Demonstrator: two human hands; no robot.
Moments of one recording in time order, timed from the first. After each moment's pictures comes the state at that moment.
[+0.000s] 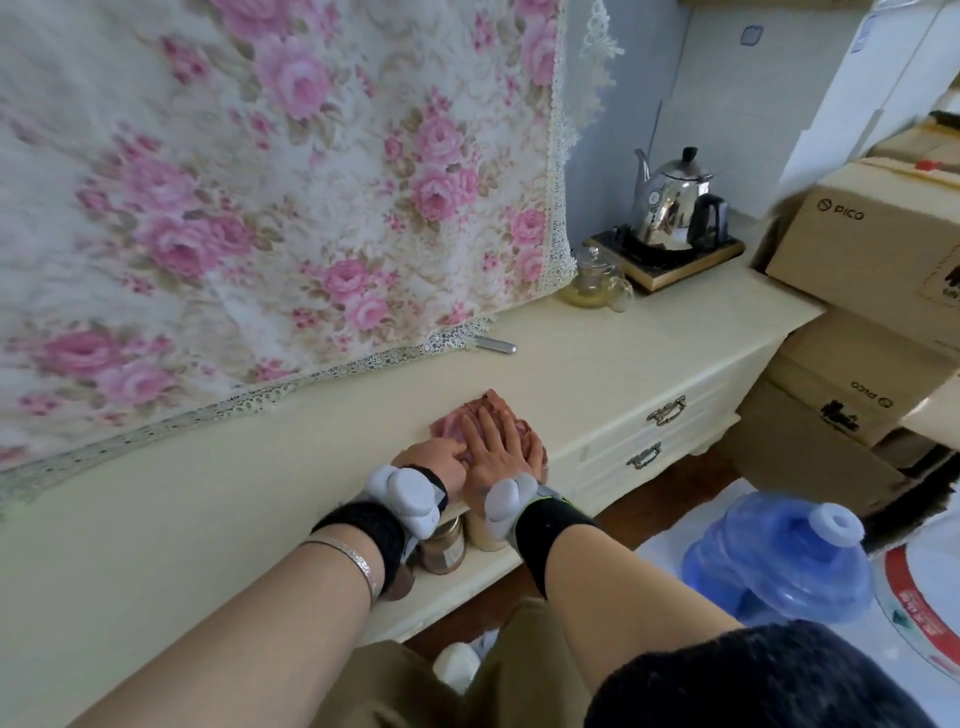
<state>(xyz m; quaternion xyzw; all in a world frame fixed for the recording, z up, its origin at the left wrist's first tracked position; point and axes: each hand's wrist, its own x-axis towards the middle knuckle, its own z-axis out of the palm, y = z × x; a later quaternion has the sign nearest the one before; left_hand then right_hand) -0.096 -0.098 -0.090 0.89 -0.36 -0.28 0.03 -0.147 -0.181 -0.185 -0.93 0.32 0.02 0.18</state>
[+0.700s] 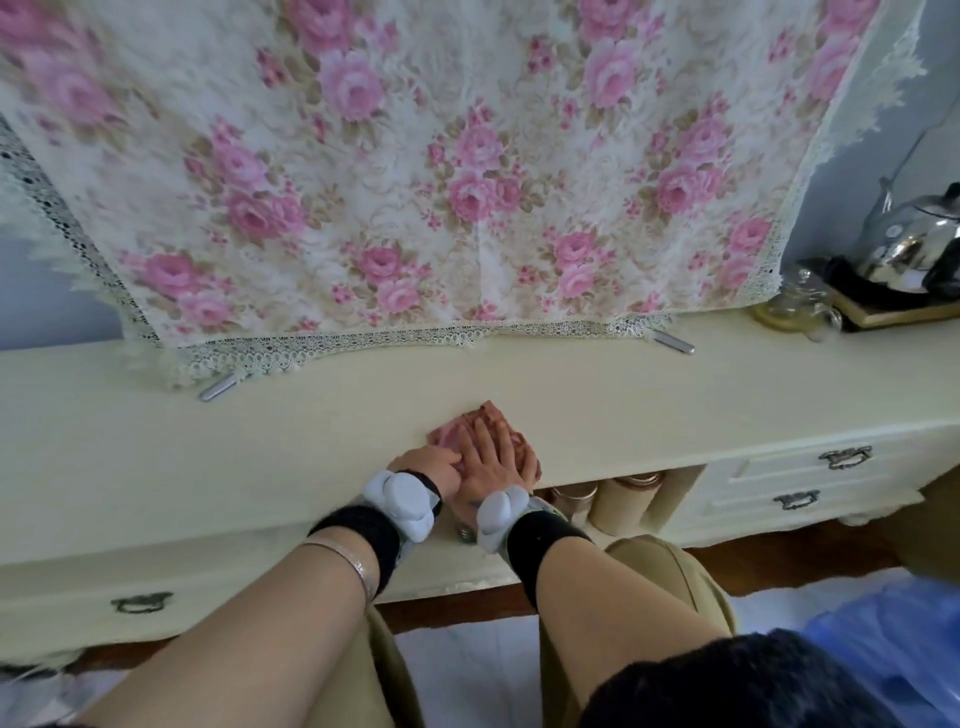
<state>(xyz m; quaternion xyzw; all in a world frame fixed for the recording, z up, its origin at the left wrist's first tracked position) -0.070 0.122 -0.082 0.94 -0.18 -0.29 0.06 -0.095 0.037 -0.170 -0.97 0.16 0.10 0.18</state>
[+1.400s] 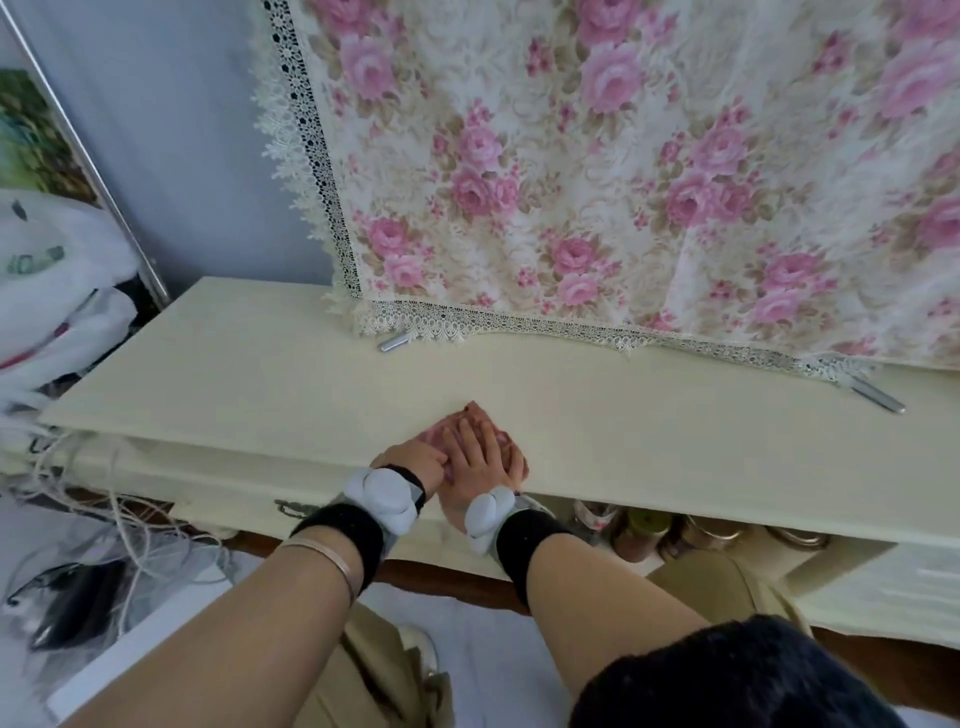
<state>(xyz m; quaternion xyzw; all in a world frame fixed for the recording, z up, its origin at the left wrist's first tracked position) -0.037 0.303 -0.088 0.96 -0.03 -0.26 0.08 -0.056 0.221 -0.165 -0.99 0.02 0.04 0.16</state>
